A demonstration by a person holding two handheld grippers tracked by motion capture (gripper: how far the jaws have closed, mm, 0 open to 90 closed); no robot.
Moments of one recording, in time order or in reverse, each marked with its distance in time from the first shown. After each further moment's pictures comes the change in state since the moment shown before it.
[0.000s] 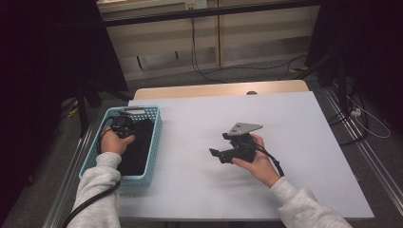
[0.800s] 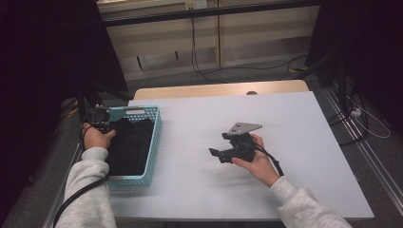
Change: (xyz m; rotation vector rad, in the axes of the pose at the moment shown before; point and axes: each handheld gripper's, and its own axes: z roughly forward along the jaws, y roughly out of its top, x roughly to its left) left arm 0.049 0.005 -0.019 -0.067 0.198 -0.051; right arm -0.001 0.000 0.002 0.002 0.006 0.005
